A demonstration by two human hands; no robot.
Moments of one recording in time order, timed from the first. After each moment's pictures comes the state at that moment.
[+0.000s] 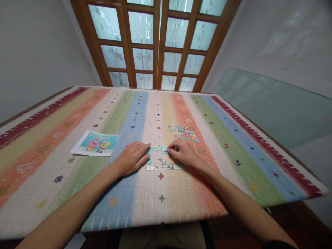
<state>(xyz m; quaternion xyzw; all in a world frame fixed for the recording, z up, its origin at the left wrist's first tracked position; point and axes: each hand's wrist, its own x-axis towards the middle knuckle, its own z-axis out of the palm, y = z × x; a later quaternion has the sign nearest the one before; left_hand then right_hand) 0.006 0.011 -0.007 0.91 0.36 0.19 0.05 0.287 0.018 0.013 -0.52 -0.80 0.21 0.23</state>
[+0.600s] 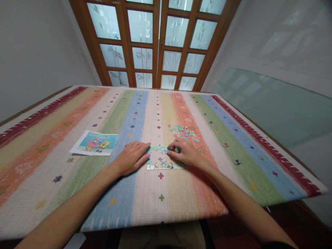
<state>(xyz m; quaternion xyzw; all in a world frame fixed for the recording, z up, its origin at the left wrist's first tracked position) 0.007 0.011 -0.007 0.91 0.36 0.18 0.06 0.299 0.015 0.011 -0.46 -0.85 0.14 0.21</state>
